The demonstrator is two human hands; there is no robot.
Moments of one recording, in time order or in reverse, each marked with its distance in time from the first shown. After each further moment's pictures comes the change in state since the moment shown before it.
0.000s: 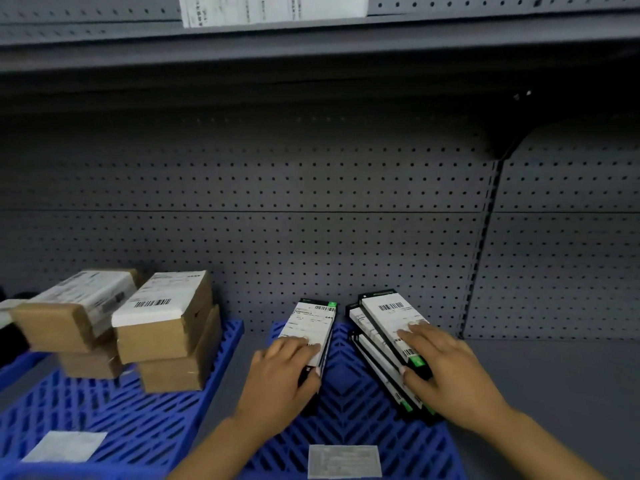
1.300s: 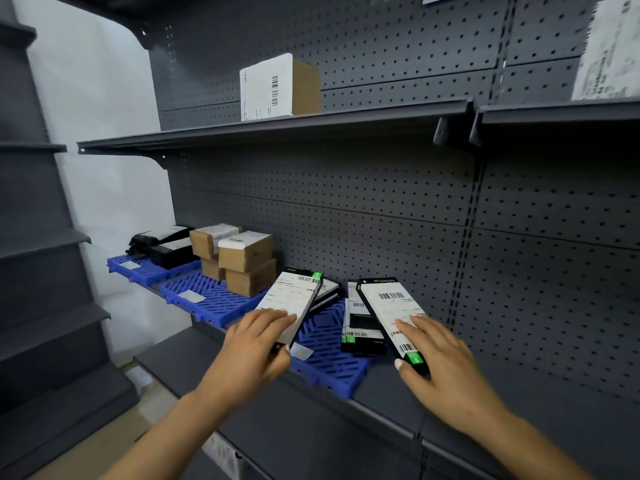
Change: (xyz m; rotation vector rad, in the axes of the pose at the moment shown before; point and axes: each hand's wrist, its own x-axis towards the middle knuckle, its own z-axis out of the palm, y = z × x) left_hand -0.116 0.257 -0.070 0.301 0.294 -0.303; right_hand -0.109 0.114 -0.124 0.253 -0.124 -0.414
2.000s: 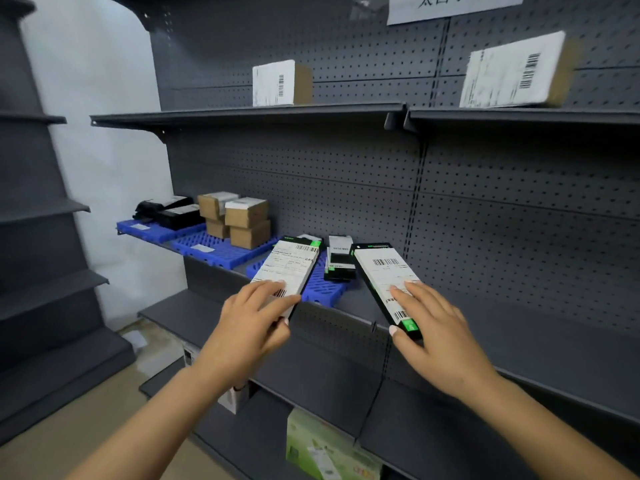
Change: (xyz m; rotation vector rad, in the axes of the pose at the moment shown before) left_hand -0.142 0.119 -0.120 -0.013 0.056 0.054; right_hand -0.199 -0.087 -0.077 -0.072 0.152 -0.037
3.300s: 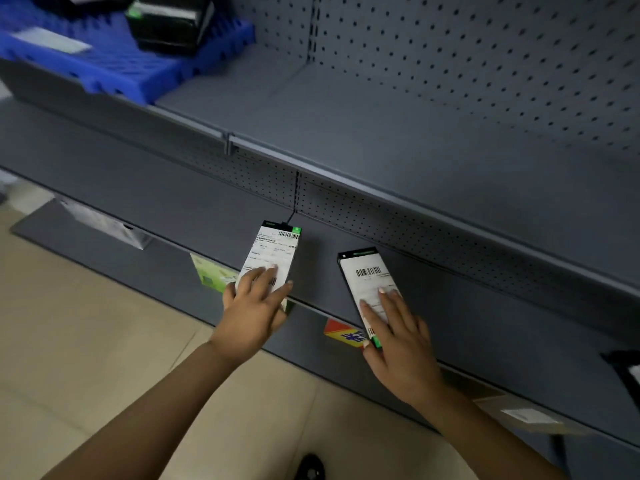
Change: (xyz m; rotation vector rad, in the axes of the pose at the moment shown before) left_hand -0.106 0.163 0.367 -0.150 -0.616 -0.122; right_hand -0.216 0.258 0.204 -0.122 -0.439 0.221
